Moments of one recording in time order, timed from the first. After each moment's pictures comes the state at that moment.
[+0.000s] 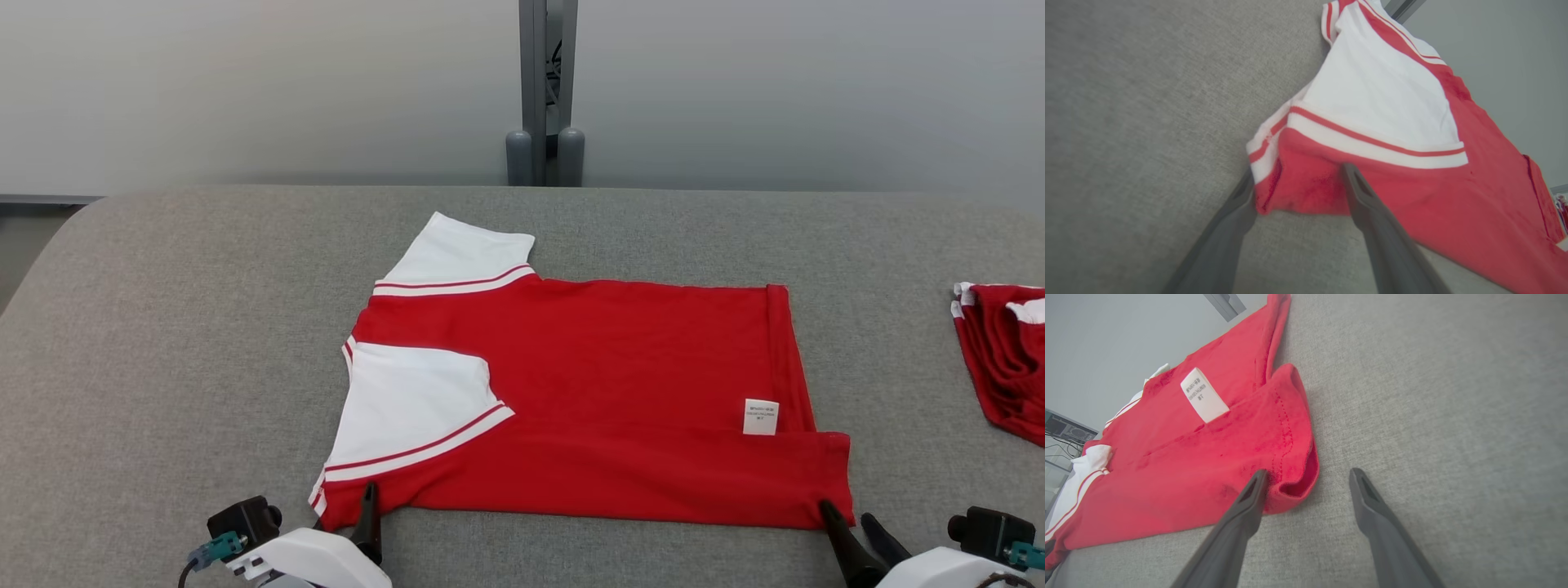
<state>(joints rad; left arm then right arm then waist) -0.23 0.07 -0.41 0.81 -0.96 0.08 -0.17 -0.17 -0.34 0.54 0.69 1.10 0.13 -0.22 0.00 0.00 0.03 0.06</state>
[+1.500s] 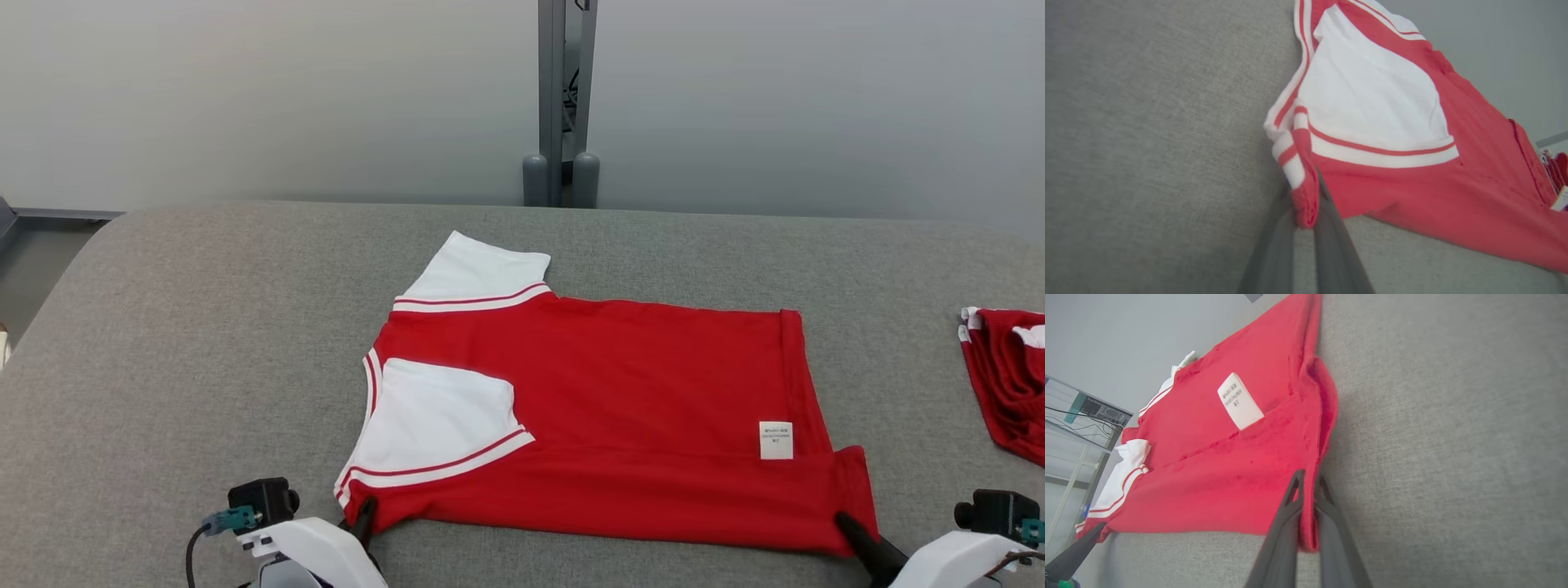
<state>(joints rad) -0.31 0.12 -0.54 0.90 -0.98 -0.05 -0.09 -0.23 -0.49 0.78 0.61 1.39 0.13 -0.14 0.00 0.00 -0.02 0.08</state>
